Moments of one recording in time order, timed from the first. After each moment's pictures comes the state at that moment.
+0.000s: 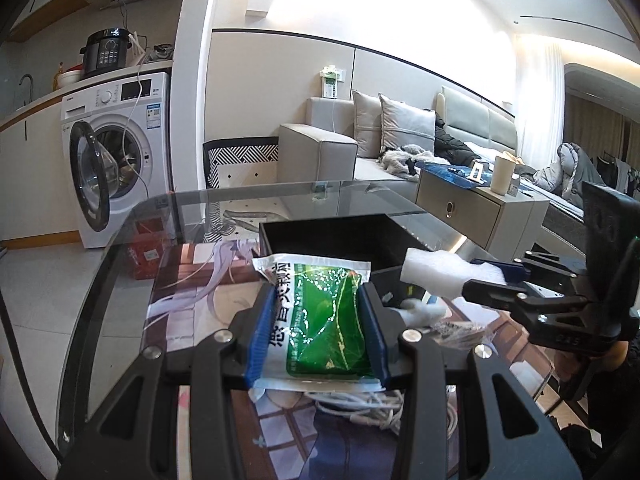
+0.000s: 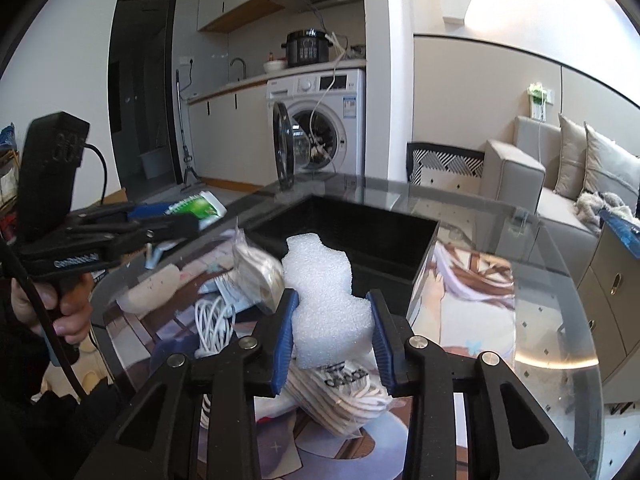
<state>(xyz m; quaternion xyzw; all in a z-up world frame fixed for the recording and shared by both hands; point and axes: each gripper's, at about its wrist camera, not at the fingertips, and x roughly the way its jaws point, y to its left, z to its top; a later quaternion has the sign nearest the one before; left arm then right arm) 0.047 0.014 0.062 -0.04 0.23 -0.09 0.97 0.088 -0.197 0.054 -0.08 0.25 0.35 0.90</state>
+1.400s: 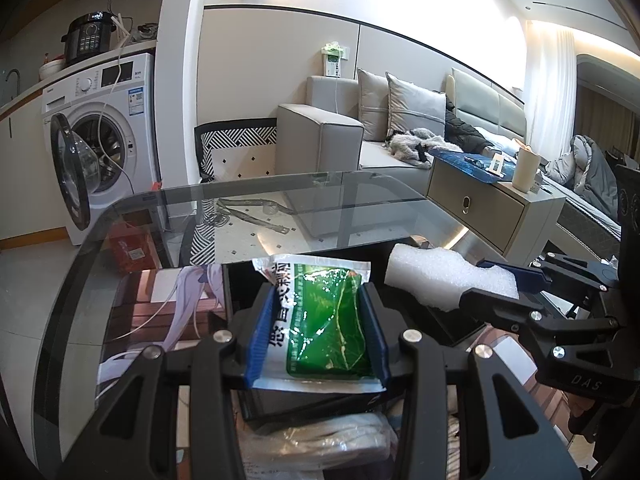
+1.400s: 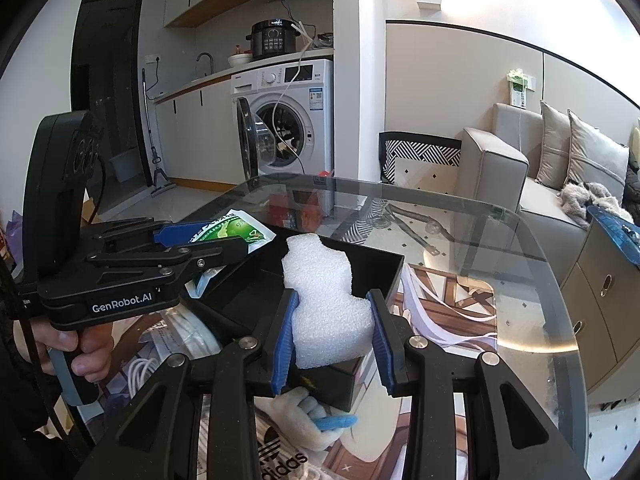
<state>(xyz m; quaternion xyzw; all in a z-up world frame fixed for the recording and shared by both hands) 0.173 -0.014 0.053 -0.03 0.27 -0.09 0.96 0.177 -0.174 0.062 -0.09 0.28 0.30 0.91</state>
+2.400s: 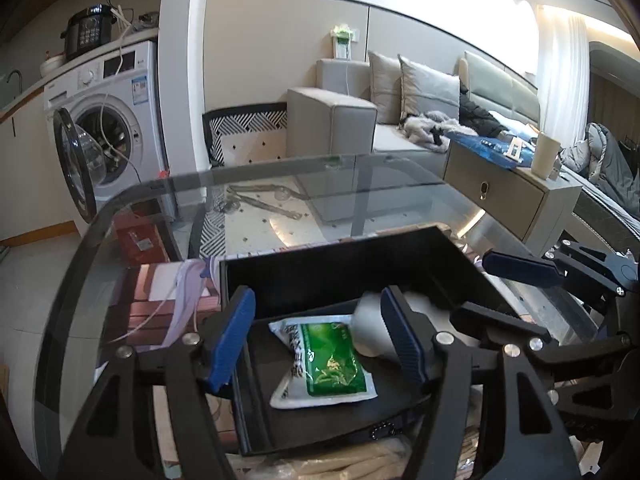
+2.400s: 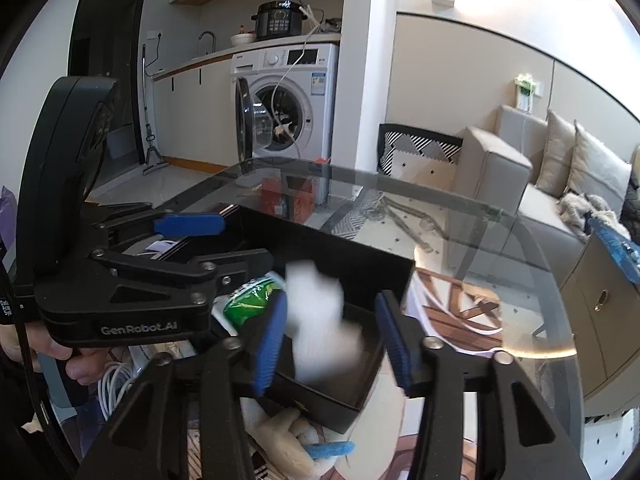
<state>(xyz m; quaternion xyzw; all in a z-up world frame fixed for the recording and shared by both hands) 0.197 -0.020 0.041 -0.02 0.30 -0.07 0.95 0.196 -0.152 0.050 -0.13 0.29 0.29 0.91</state>
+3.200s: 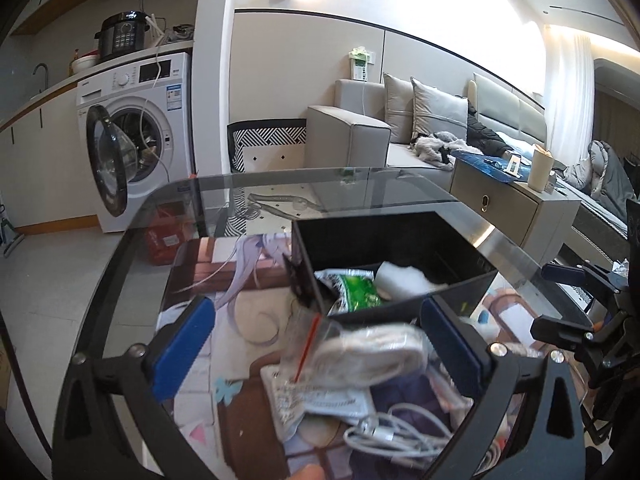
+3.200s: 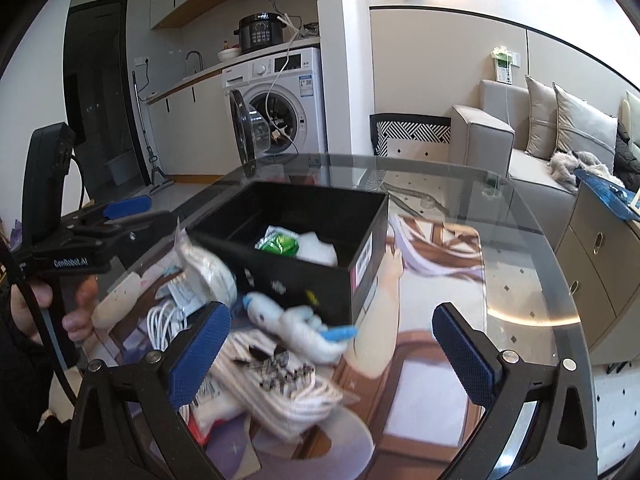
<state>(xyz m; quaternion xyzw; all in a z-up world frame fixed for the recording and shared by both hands) 0.101 0.028 0.050 -0.04 0.27 -0.04 0.96 0.121 -0.218 0.042 -0.06 0.32 0.28 0.90</state>
